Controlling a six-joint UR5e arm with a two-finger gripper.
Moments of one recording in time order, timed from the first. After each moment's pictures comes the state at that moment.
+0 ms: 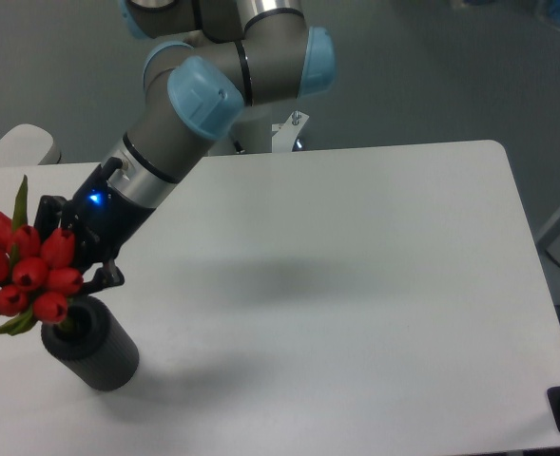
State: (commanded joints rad) arm 2.22 -1.85 -1.66 -0.78 0.71 0.90
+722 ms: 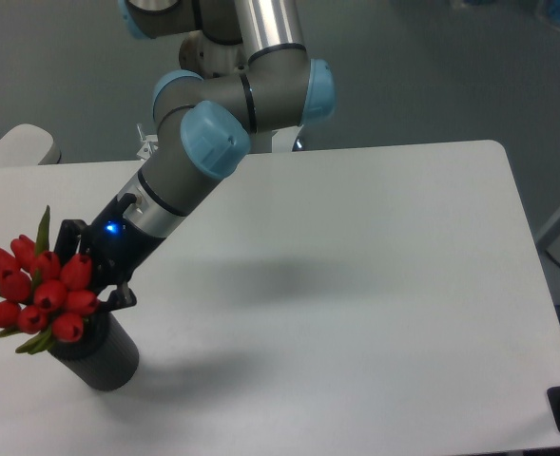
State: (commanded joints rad) arm 2.25 -1.88 -1.72 -0.77 0.71 0.99
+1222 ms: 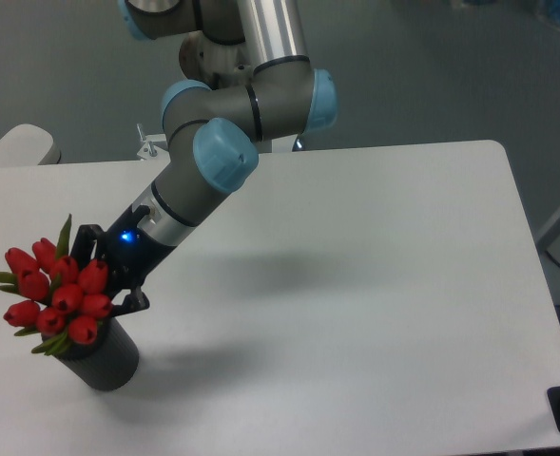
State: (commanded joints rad) arm 2.25 -1.90 -1.75 -0.77 0.71 0.99
